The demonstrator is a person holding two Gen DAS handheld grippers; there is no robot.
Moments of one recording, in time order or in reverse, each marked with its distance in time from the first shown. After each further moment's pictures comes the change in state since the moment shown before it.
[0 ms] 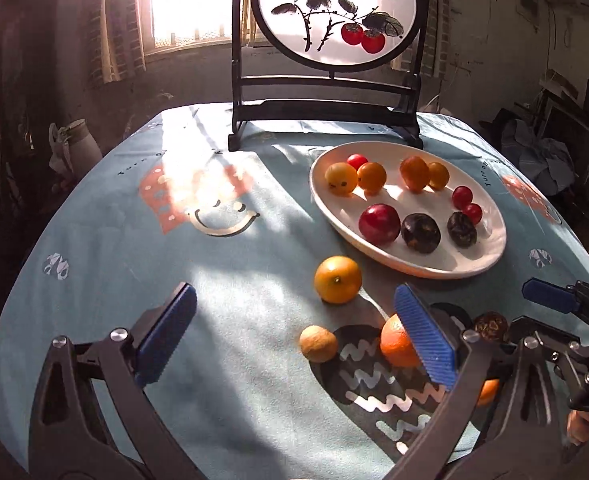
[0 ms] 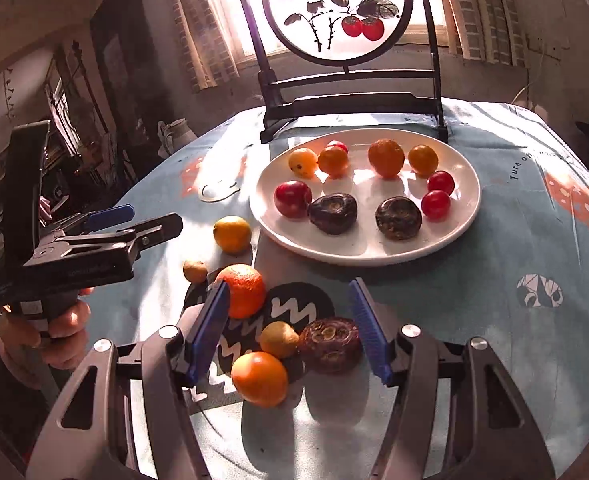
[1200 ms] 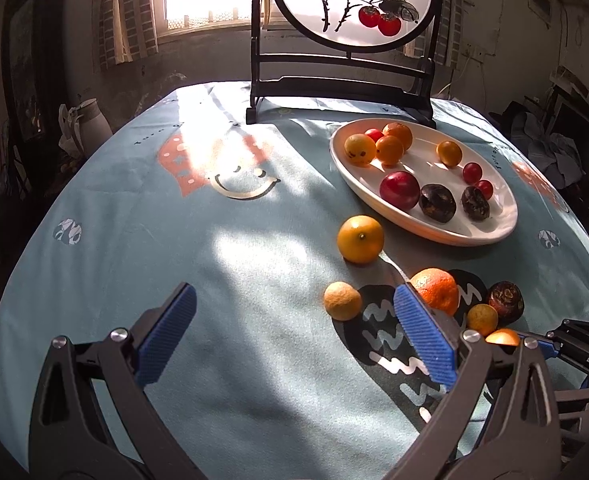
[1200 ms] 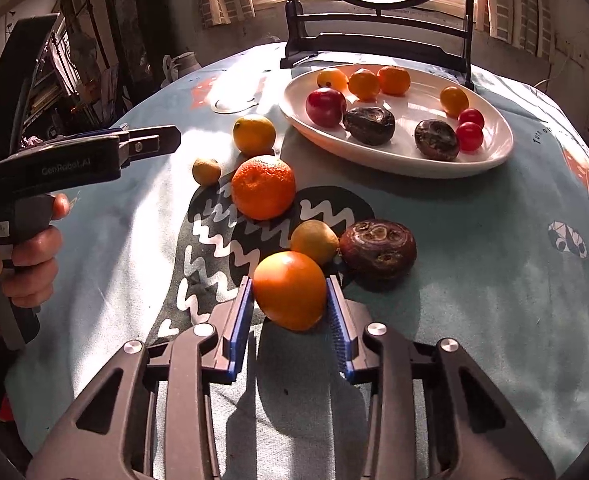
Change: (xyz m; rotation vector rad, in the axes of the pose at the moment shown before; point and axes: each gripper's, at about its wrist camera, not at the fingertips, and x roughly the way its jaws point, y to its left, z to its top) left arm -0.007 0.010 -0.014 -0.024 0.038 0.009; right arm 0.024 0.024 -0.041 -0.079 0.177 -0.029
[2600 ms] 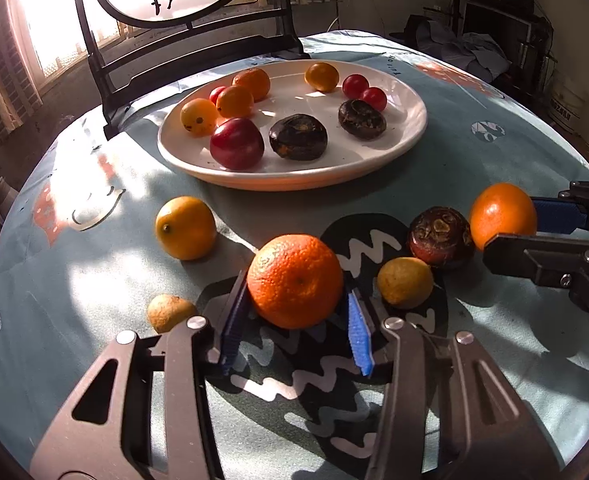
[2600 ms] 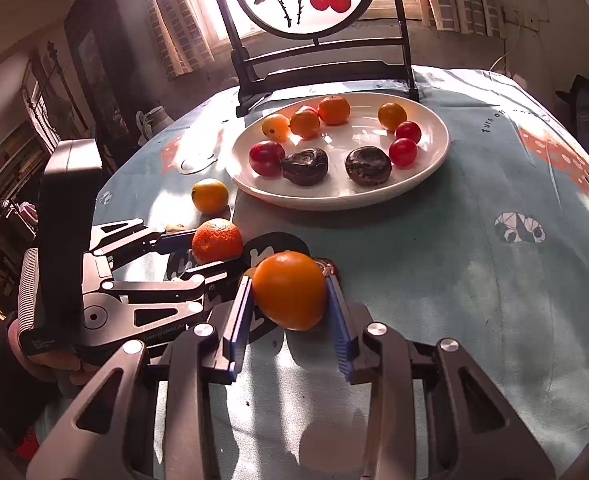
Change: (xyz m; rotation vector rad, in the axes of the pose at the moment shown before) left arm 0.048 -0.092 -0.018 0.377 0.096 -0.188; right arm -0.030 -0.044 0.011 0.181 -0.106 -0.012
